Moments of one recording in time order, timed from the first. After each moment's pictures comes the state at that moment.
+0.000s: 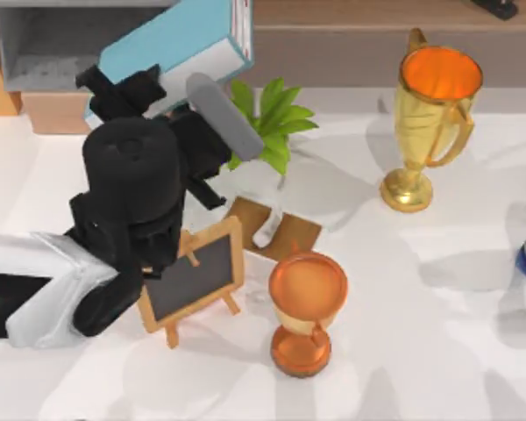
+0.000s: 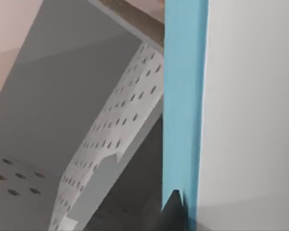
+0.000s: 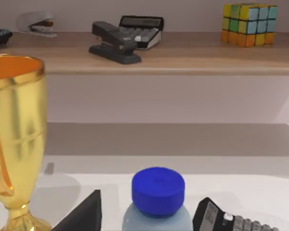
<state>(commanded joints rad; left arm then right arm) -0.66 1.63 0.64 0.87 -0.61 0.97 0.00 0.00 0.00 0.00 0.00 0.00</state>
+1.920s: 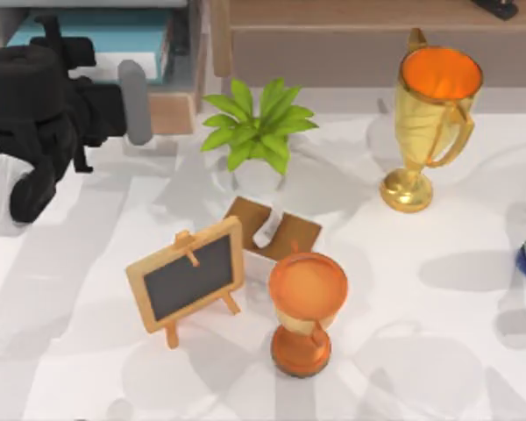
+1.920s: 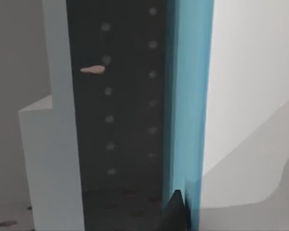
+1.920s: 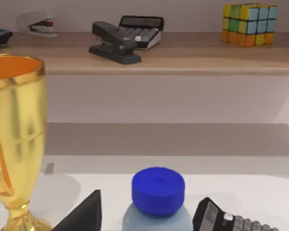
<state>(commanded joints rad) -0.22 1.87 0.86 0.74 -0.16 1.53 0.00 0.00 0.00 0.00 0.00 0.00</state>
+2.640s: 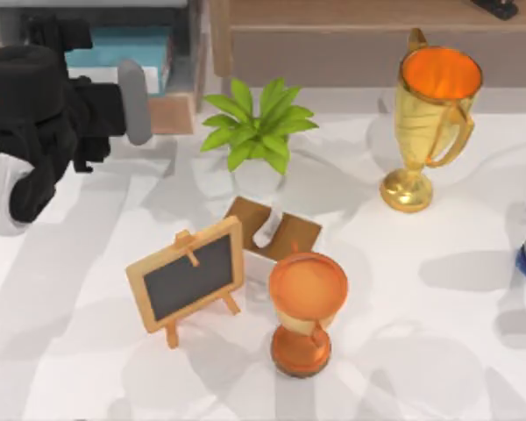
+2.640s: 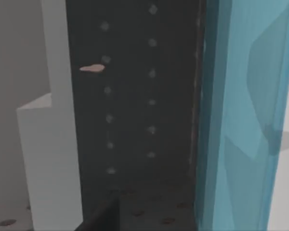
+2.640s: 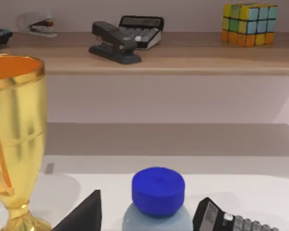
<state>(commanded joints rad) -0.22 1.87 0.86 0.74 -0.16 1.53 0.00 0.00 0.00 0.00 0.00 0.00</state>
